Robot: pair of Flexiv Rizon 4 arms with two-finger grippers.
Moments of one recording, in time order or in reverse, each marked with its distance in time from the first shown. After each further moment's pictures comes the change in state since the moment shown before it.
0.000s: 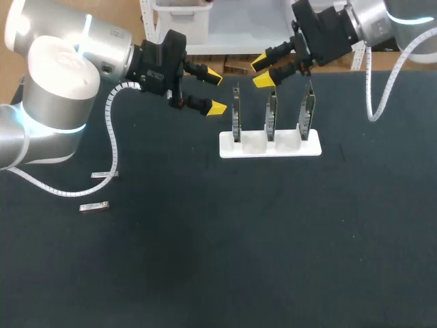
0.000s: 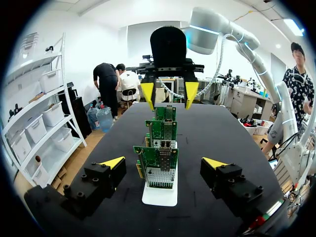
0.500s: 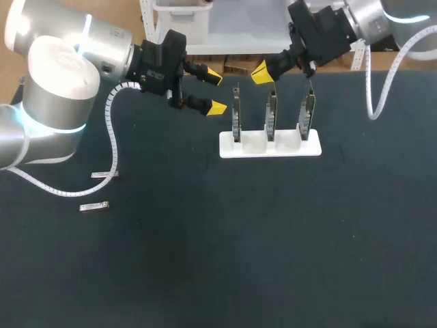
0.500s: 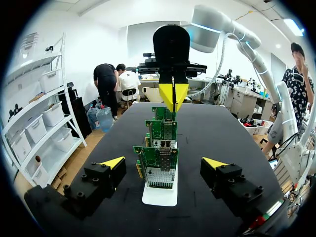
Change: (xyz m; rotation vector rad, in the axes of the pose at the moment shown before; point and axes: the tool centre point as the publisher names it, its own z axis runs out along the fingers) left arm 0.000 0.000 0.000 0.000 0.000 0.000; right arm 0.002 0.006 0.002 -0.014 0.047 -0.026
